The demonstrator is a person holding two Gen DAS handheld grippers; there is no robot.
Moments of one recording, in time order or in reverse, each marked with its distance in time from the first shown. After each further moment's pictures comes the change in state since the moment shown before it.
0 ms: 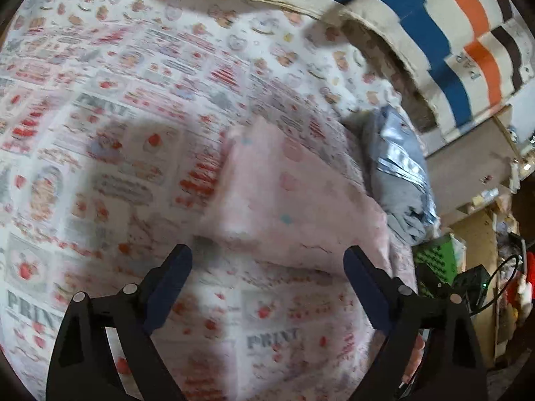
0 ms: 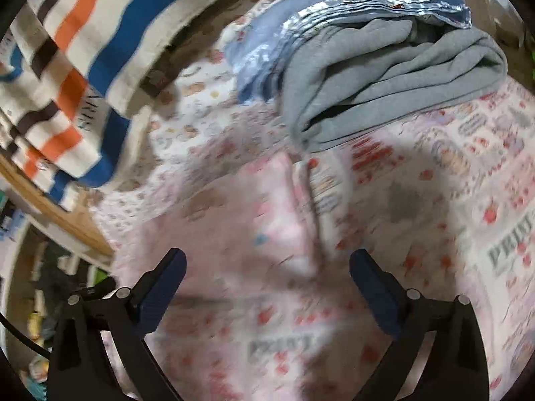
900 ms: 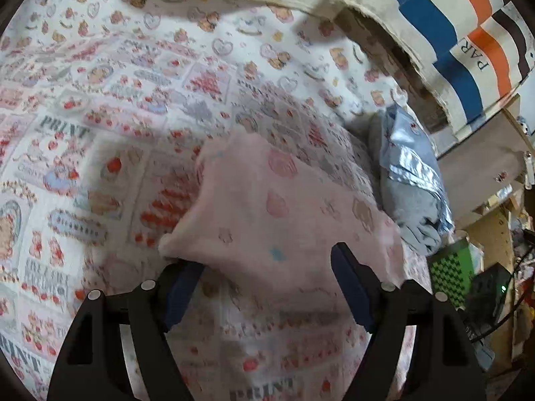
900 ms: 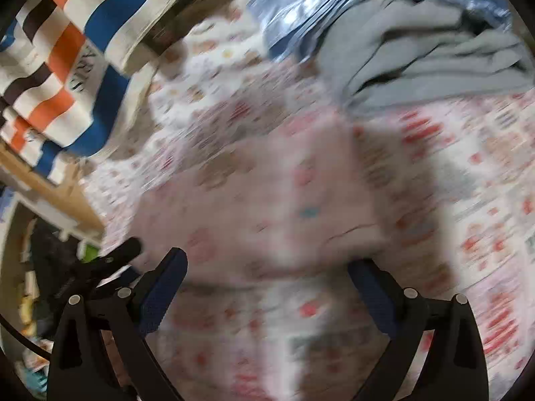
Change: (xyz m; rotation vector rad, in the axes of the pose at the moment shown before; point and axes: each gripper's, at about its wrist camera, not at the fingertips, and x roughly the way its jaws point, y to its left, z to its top) left arm 0.036 -0.013 0.018 0.039 -0.084 0.089; right arm 0.040 0.028 -0.008 -0.065 0.066 -0.168
